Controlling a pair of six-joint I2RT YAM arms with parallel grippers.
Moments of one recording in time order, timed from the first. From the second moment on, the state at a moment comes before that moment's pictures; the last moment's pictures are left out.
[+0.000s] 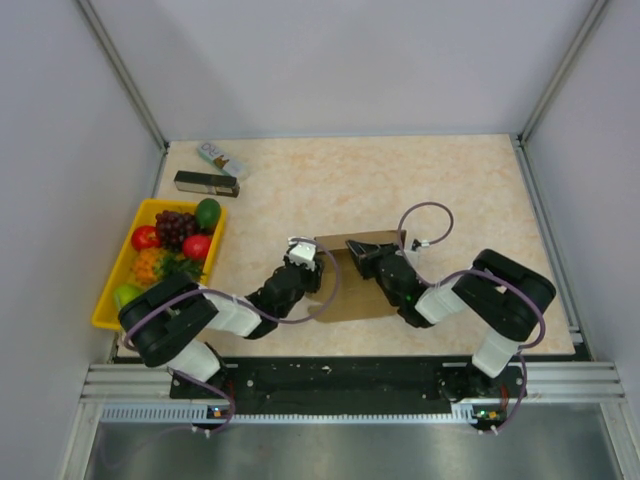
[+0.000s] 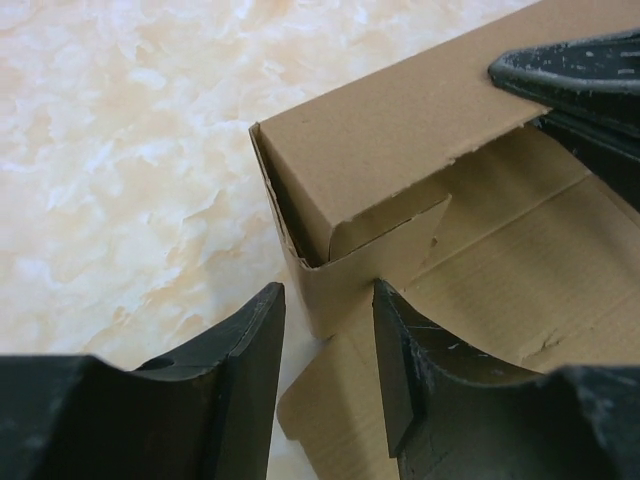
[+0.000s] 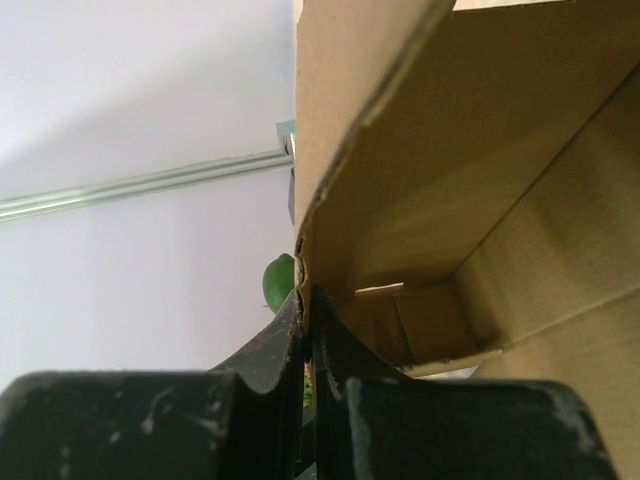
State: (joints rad) left arm -0.85 1.51 0.33 0.90 -0.37 -0.17; right arm 0.84 1.70 0.43 1.04 0.47 1.71
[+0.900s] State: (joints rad) left arm -0.96 1.82 0.43 1.29 -0.77 0.00; right arm 0.86 1.67 0.43 0.98 0.49 1.81
